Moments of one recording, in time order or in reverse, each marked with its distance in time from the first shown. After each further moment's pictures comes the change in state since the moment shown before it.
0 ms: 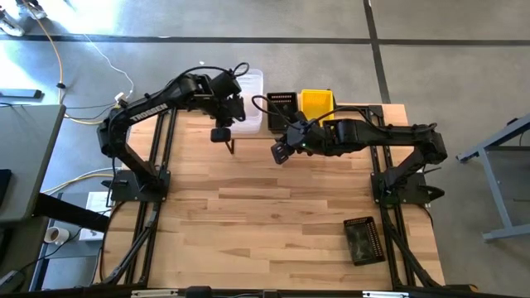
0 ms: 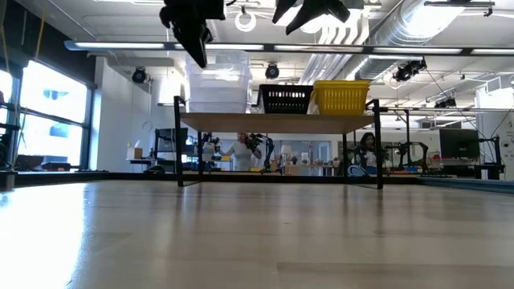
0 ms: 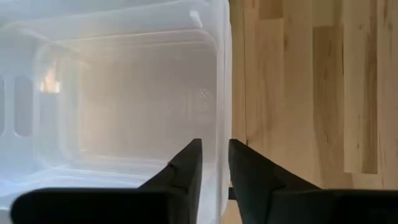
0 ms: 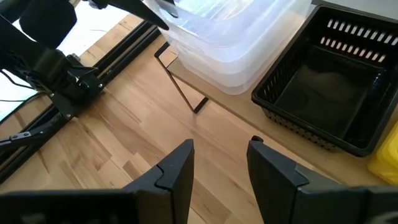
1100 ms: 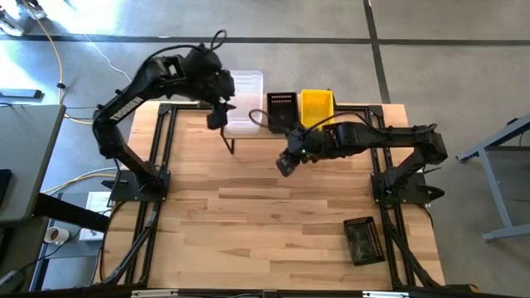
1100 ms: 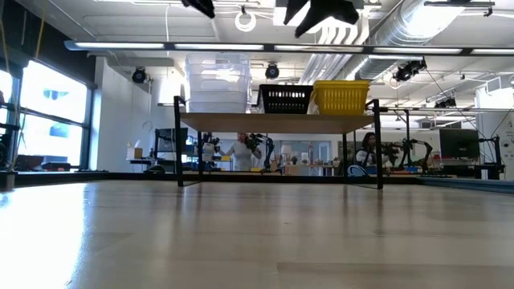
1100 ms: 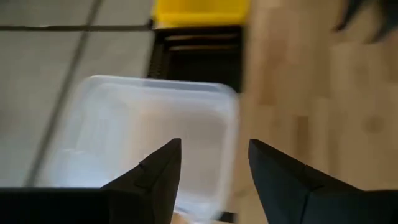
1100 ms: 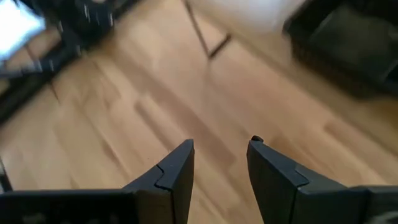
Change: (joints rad) left arm -0.010 -0.021 0.343 -0.078 0.049 -0.155; right arm 0.029 0.000 0.000 -0.114 -0.166 -0.007
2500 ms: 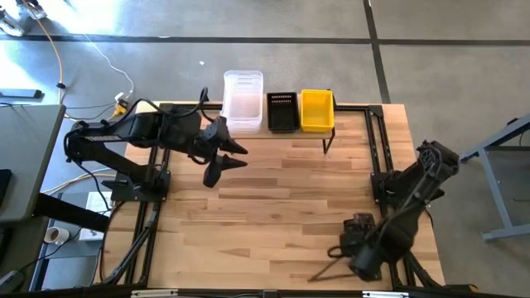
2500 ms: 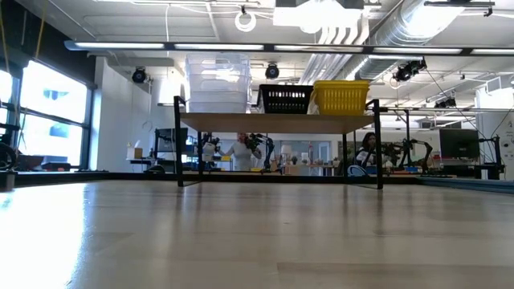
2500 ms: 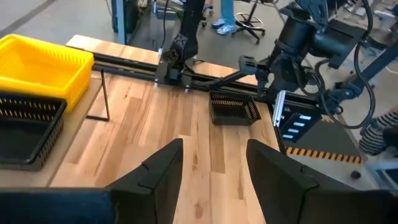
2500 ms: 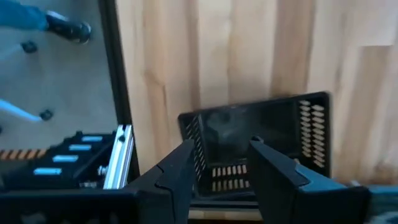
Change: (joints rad) left arm -0.504 -0.319 -0.540 0.637 0.012 -0.588; right arm 0.844 0.000 -0.214 -0.332 -0.319 0.169
